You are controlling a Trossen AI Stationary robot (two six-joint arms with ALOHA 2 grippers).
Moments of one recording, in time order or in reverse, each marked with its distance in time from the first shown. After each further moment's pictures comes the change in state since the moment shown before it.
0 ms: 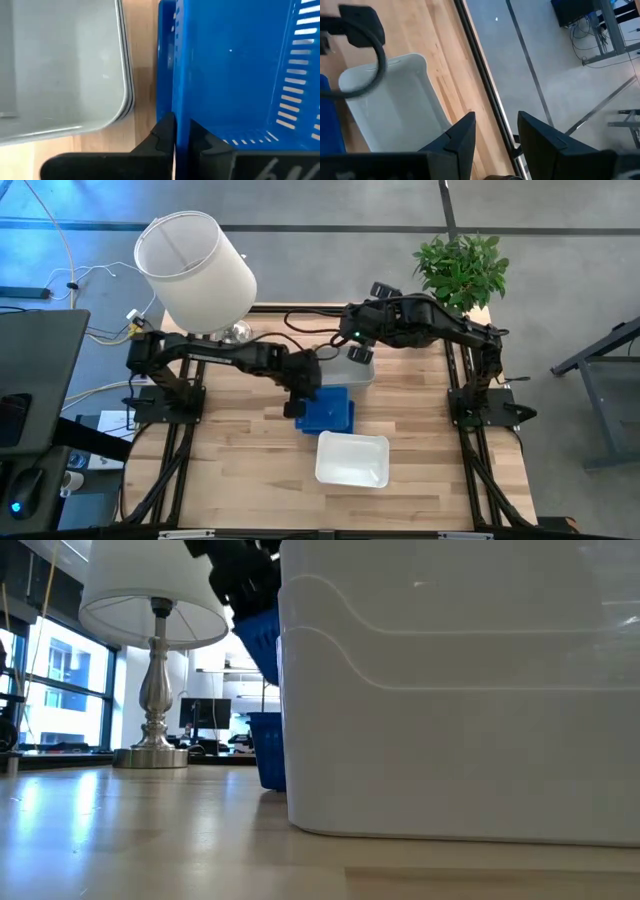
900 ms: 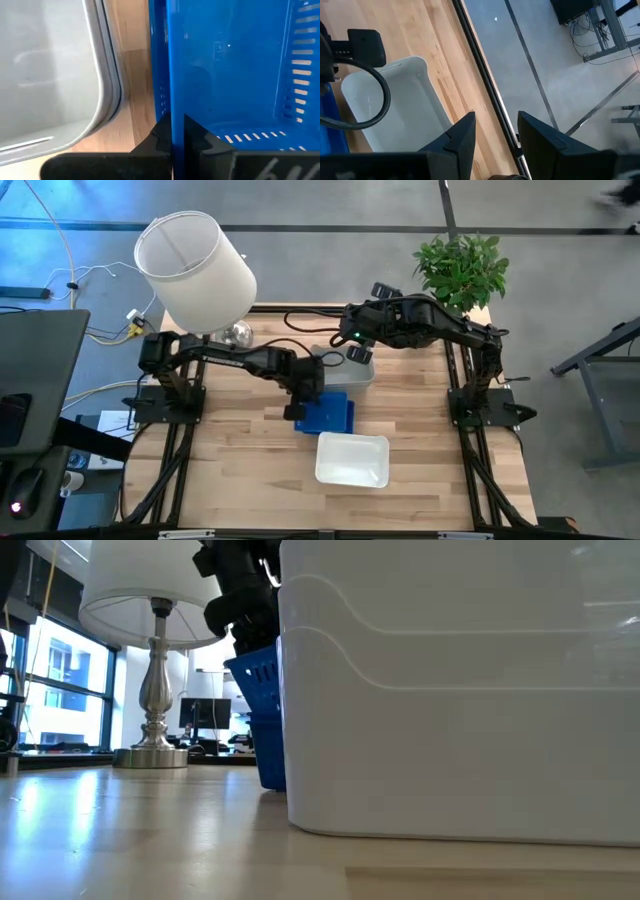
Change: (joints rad) left arm 0.000 0.092 0.001 -0.007 0.011 0.089; right arm 0.000 0.000 0.000 0.000 0.003 0.036
